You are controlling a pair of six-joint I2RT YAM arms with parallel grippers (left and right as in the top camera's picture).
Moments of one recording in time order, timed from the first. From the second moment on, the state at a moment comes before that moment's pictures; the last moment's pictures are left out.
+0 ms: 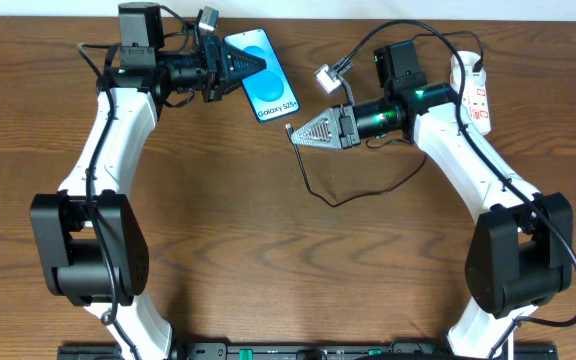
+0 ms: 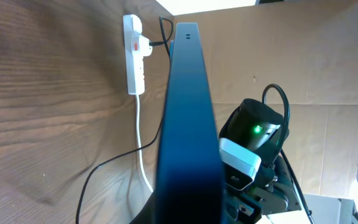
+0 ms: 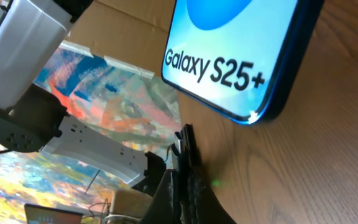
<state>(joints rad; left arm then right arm) -0.02 1.91 1.55 -0.32 1.25 -0.80 0.29 1.90 1.49 -0.65 -1.38 0.05</state>
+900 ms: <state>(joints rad) -0.02 1.91 1.55 -0.23 1.27 -0.83 0.29 1.90 1.46 -0.55 -1.42 0.13</state>
